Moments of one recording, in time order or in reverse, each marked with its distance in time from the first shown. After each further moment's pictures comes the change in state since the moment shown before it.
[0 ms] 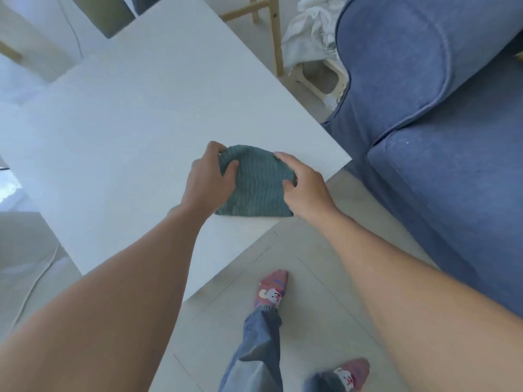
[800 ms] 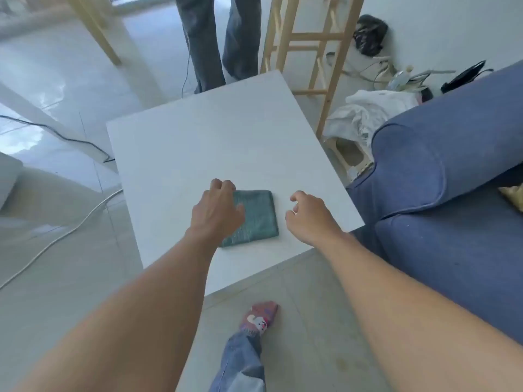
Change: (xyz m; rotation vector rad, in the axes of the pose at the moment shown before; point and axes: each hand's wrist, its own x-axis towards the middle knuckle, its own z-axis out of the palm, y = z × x) left_hand -0.063 -0.003 -0.098 0.225 0.037 -0.153; right_hand -0.037 -0.132 -0.017 -0.481 -0.230 -0.033
